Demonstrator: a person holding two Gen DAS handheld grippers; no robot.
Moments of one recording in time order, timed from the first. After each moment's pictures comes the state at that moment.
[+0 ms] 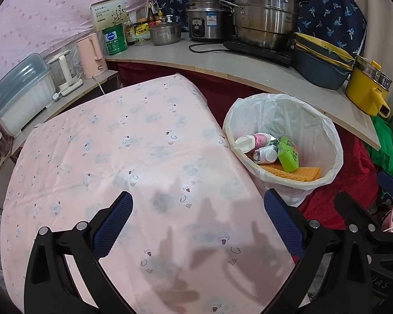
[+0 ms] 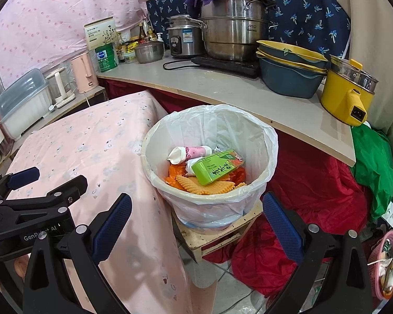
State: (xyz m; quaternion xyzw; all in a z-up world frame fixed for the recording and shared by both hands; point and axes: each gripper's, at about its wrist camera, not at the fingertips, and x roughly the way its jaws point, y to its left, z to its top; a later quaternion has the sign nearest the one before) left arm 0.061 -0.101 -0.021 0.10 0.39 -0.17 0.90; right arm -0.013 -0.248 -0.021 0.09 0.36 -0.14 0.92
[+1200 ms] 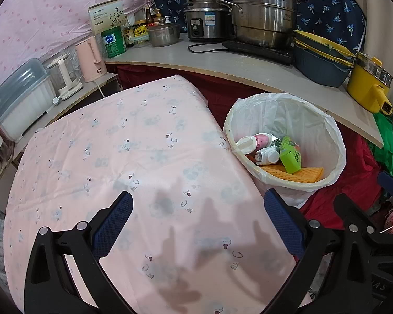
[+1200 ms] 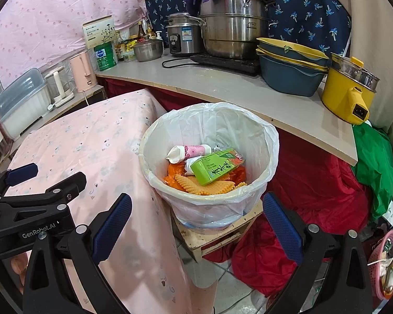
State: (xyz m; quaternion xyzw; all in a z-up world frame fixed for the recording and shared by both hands) left arm 0.063 -0.106 -0.021 0.11 0.39 -0.16 0.90; right arm -0.014 -0.253 -0.024 0.09 0.36 -0.14 0.92
